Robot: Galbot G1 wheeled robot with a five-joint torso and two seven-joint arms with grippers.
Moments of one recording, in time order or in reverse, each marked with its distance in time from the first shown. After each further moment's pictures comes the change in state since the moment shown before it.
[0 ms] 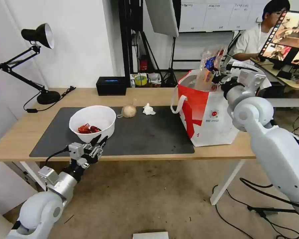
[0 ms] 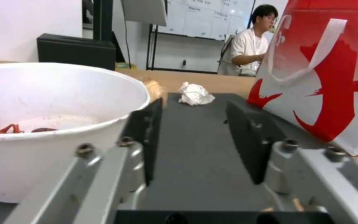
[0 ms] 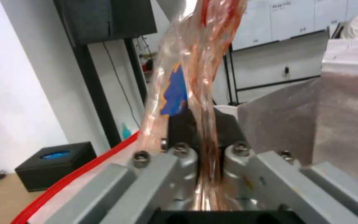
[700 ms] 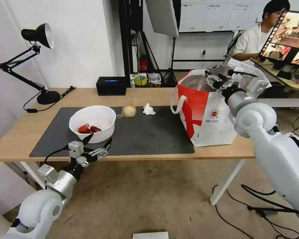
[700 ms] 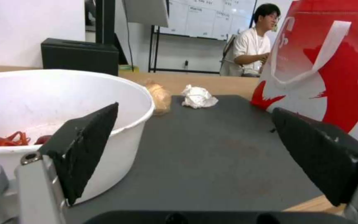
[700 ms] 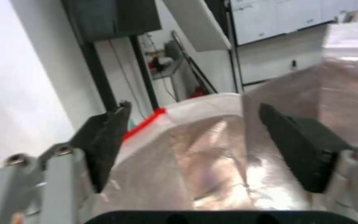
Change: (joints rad) left arm -0.008 0.028 -0.001 -0.009 -0.013 0.006 -0.023; right arm -0.051 -0.009 0.037 0.045 0.034 0.001 -0.023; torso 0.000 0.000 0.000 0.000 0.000
